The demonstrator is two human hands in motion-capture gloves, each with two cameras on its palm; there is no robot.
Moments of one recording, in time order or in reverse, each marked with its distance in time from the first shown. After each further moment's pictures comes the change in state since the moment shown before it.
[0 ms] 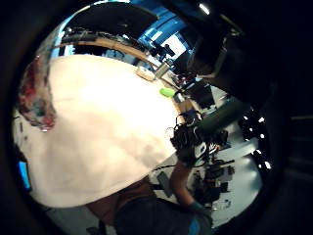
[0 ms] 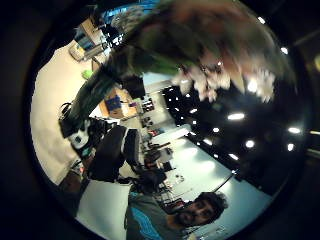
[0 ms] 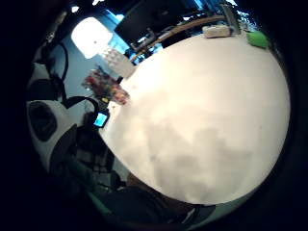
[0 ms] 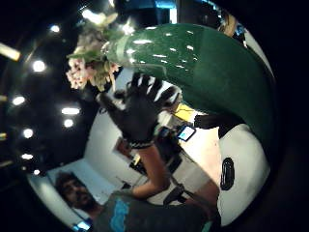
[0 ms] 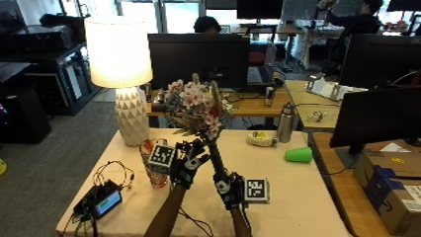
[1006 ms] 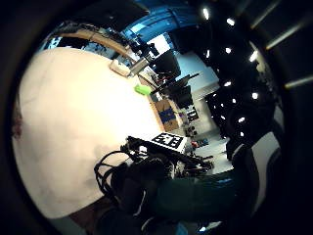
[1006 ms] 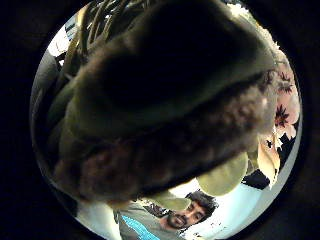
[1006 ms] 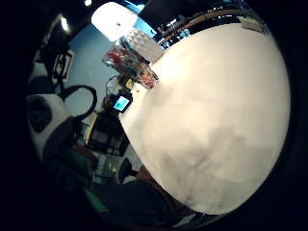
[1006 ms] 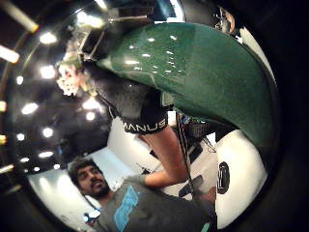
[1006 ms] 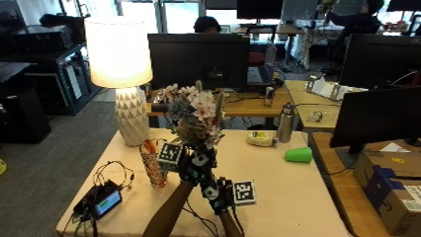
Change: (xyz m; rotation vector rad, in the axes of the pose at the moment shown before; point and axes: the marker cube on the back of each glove) left arm 0.014 -0.019 0.036 -0.034 0.214 0.036; right arm -0.012 0.022 0.057 -0.156 -0.286 -0.076
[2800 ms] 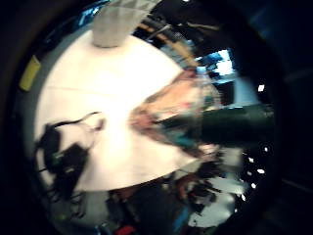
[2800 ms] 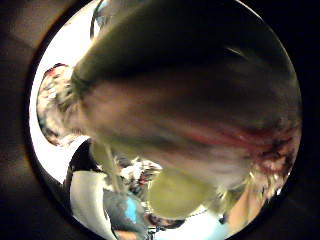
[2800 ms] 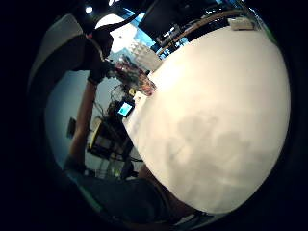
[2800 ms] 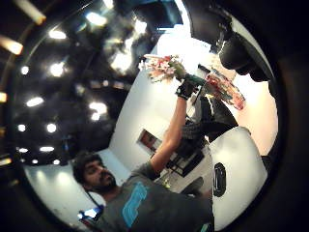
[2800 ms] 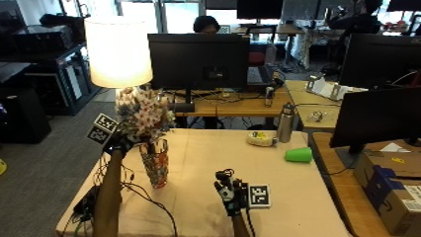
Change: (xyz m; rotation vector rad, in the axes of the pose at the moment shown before) left arm -0.046 -0.057 -0.330 0.189 -0.556 -0.495; right arm 0.001 0.008 -0.065 0.093 0.123 -0.081
